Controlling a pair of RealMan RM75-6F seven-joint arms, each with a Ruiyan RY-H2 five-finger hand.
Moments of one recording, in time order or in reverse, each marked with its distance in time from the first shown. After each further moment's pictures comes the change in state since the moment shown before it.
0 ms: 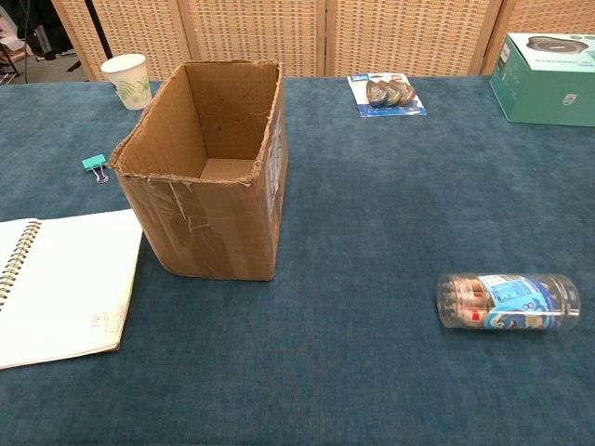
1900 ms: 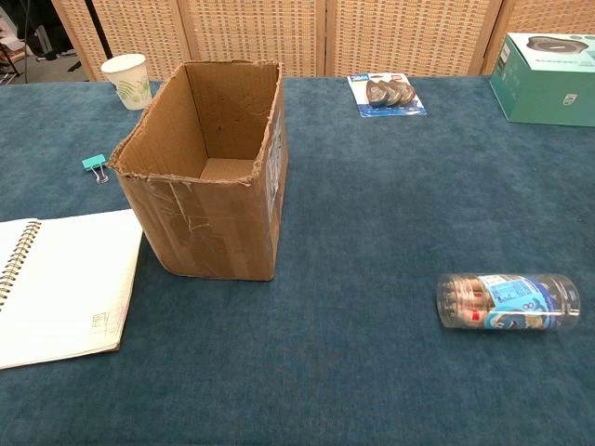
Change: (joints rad) left arm -0.280 -0.117 -0.163 0.289 -0.180 -0.340 -0.149; right arm 0.012 -0.010 -0.011 0.005 -0.002 -0.031 -0.017
